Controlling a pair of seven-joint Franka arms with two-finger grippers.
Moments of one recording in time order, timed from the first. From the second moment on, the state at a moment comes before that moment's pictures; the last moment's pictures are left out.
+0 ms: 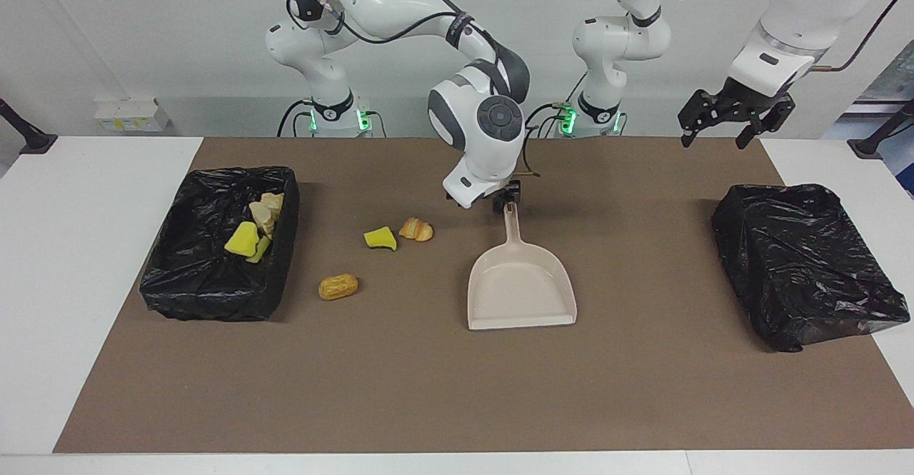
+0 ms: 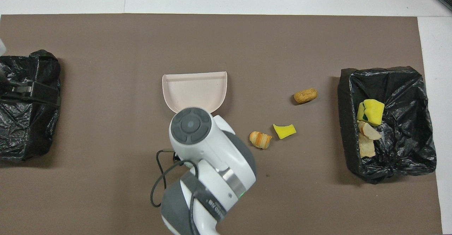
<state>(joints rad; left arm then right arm) -0.08 0.00 -0.03 -1.49 -0.01 1.46 0.00 0.71 0.32 0.09 -1.70 0.16 1.88 0.85</state>
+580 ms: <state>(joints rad) -0.12 -0.02 -0.13 -1.51 -0.04 1.50 -0.10 0.93 0.11 0.10 -2.12 0.22 2.13 1.03</state>
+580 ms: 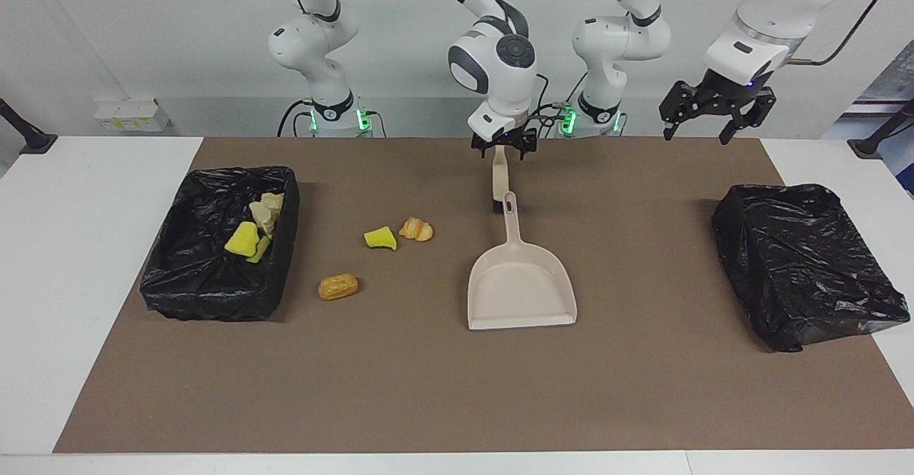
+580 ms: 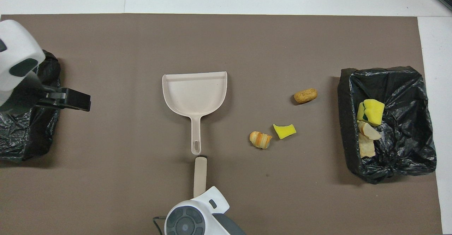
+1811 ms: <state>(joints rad) -0.50 0.17 -0.14 -2.00 -0.04 2.16 -0.51 0.94 0.11 0.09 -2.16 0.22 2.16 1.05</state>
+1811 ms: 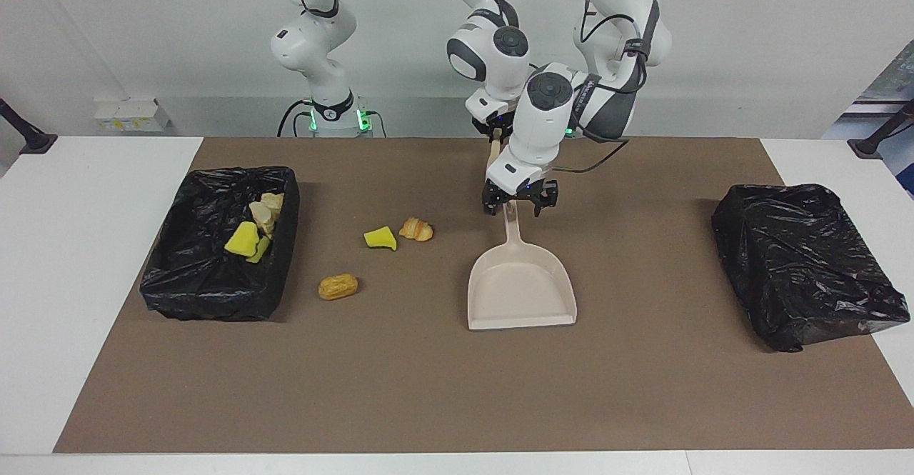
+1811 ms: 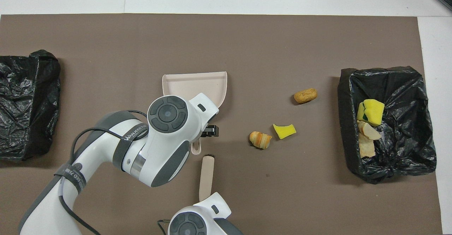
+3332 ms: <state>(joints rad) -0.48 0.18 -0.10 -2.00 0.22 2.28 -0.25 0.24 -0.06 0.07 -2.17 -0.26 1.86 0.34</state>
